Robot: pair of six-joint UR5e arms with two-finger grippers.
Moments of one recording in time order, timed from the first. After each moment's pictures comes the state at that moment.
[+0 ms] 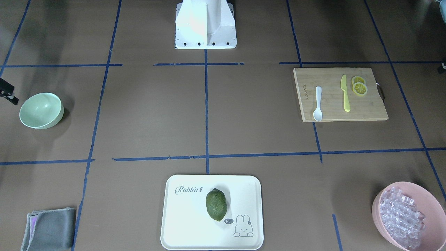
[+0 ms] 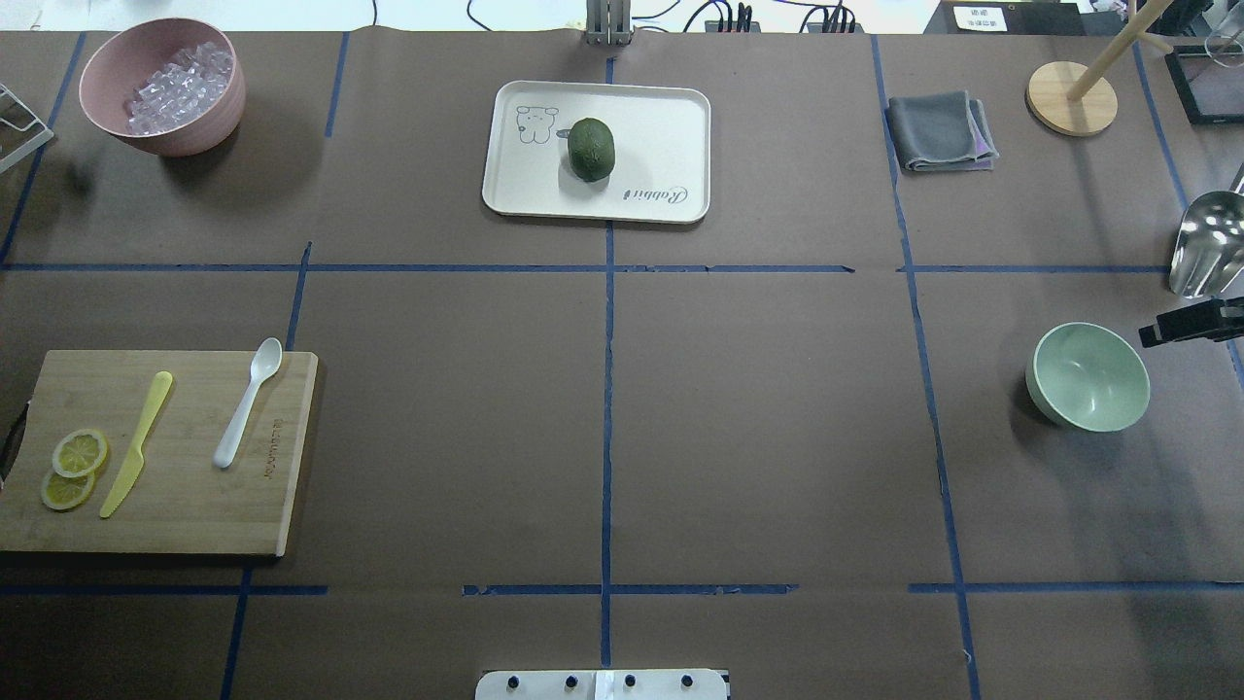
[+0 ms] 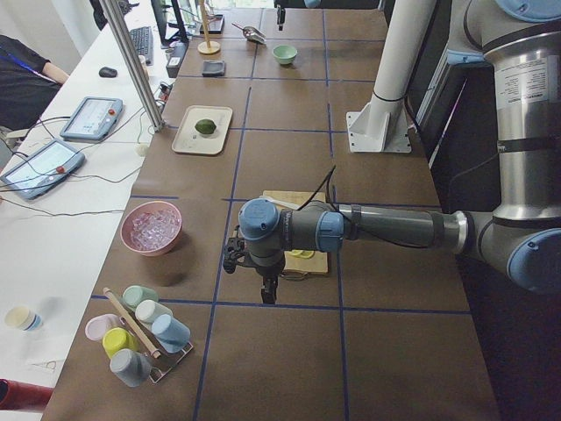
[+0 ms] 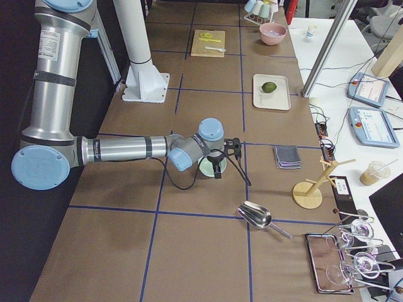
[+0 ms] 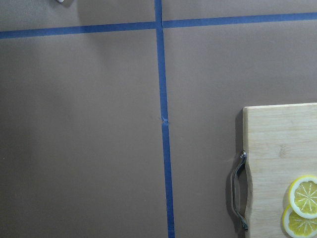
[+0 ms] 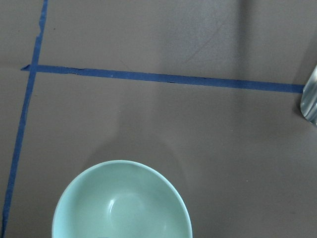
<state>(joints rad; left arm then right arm) -1.49 -1.40 -1.79 -1.52 -2.37 0.01 1.12 -1.75 1.76 -0.94 2.26 0.66</state>
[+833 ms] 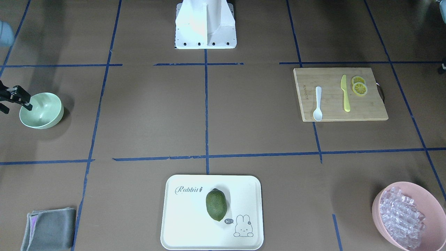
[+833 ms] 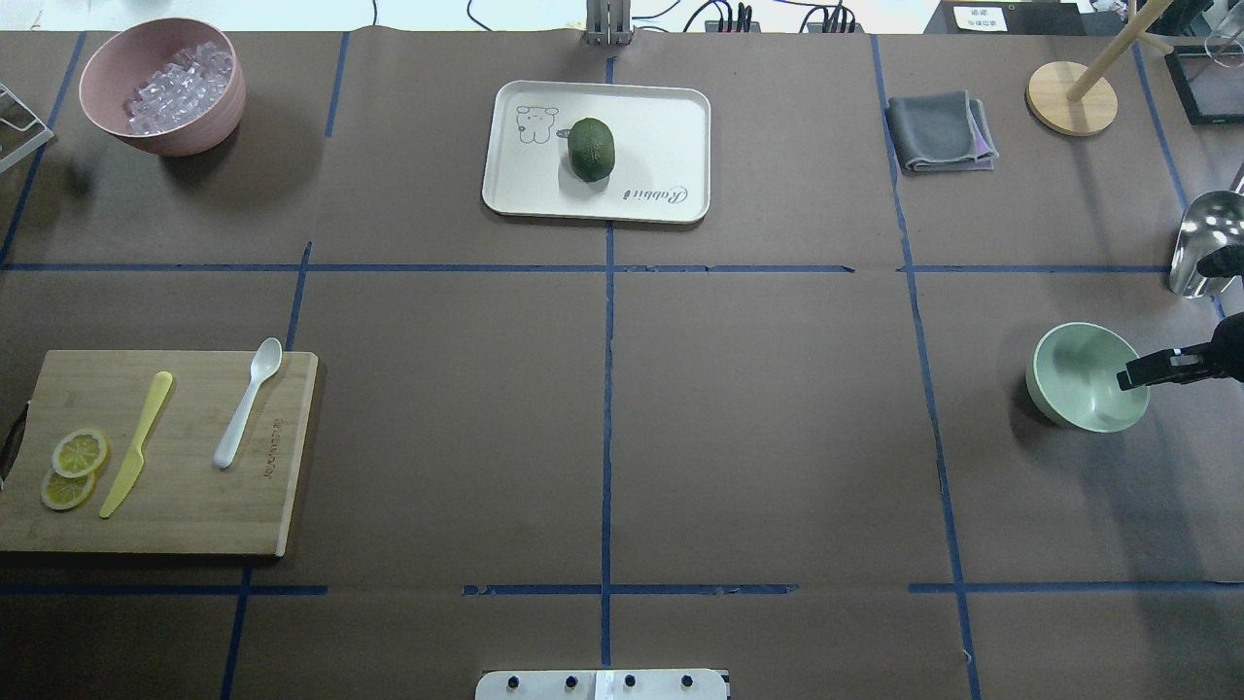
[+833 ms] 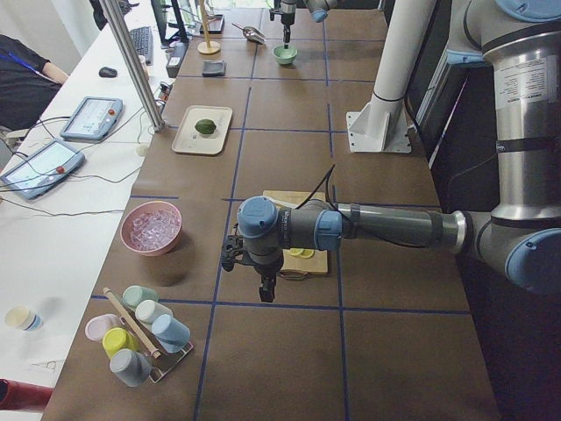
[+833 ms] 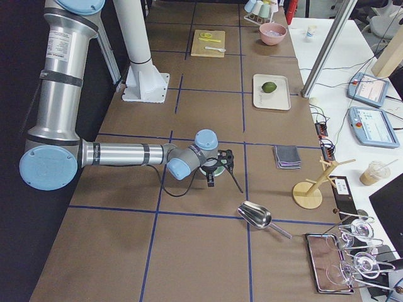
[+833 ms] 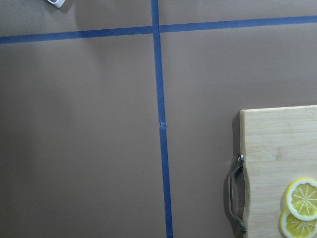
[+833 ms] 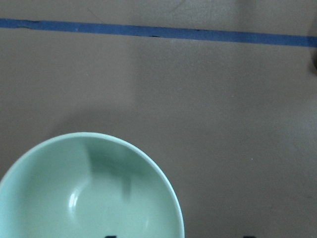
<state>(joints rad) -1.49 -1.41 -1.79 -1.52 -2.37 0.01 1.03 -1.76 1.66 -0.89 2.19 0.67</state>
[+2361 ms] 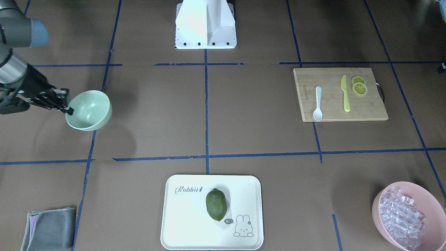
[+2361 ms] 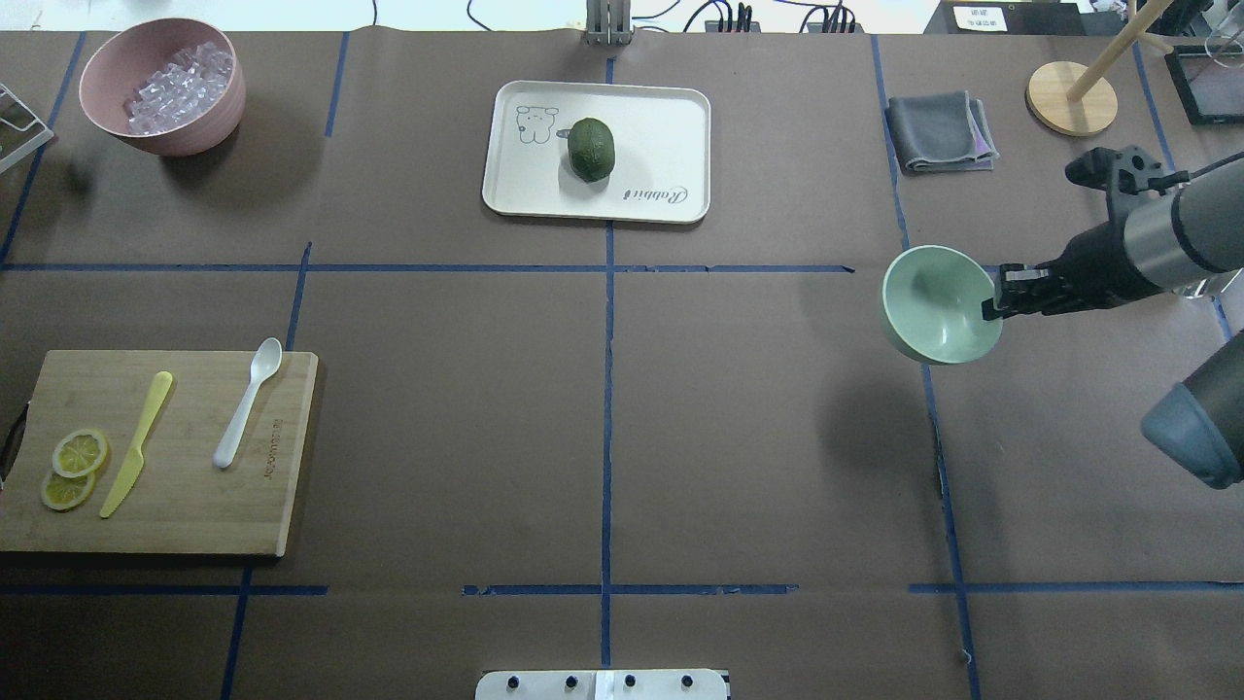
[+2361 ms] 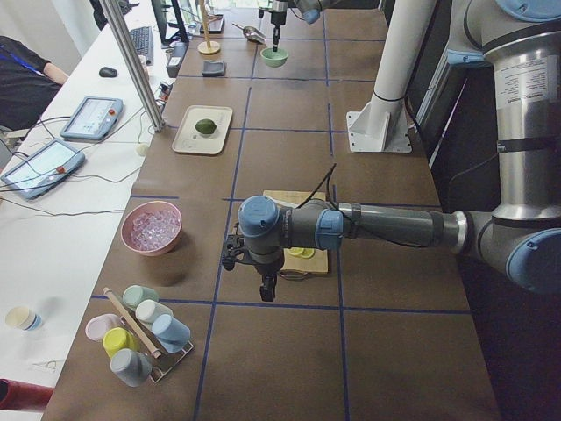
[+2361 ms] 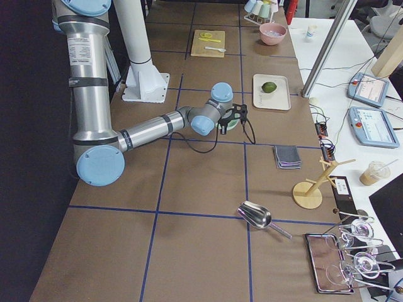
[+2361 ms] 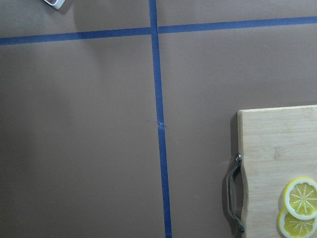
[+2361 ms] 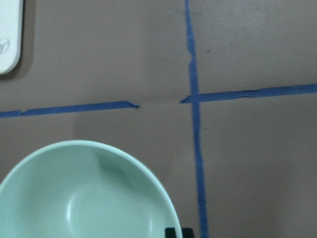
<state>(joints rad) -1.49 -1.41 -1.80 -1.52 -2.37 0.01 0.92 -1.45 1.85 -1.11 2.23 1.09</state>
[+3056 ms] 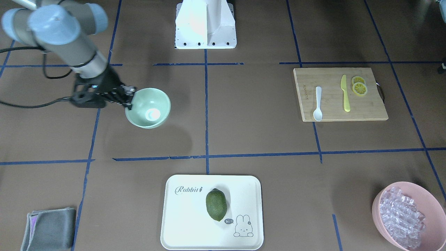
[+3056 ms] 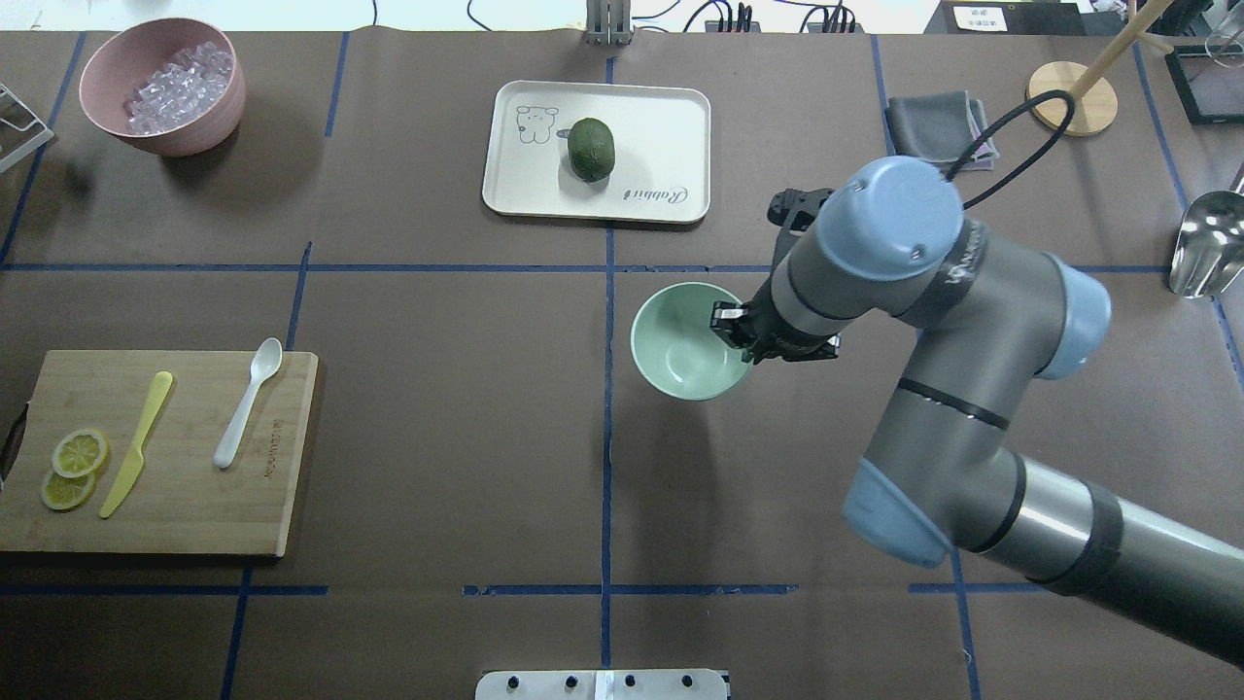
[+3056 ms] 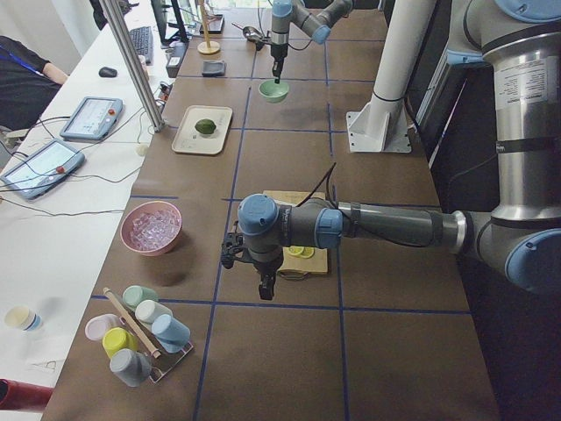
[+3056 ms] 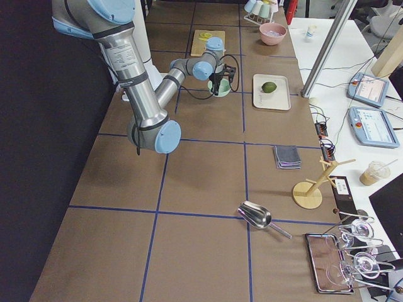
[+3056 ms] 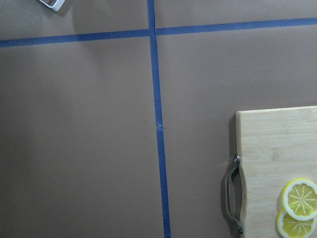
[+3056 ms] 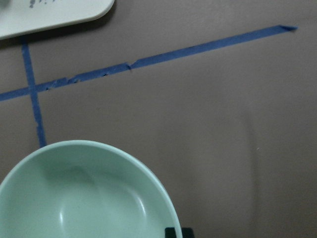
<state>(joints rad) -1.49 -1.41 -1.81 -1.52 -2.37 0.01 0.55 -1.00 1.81 -1.58 1.88 1.44</state>
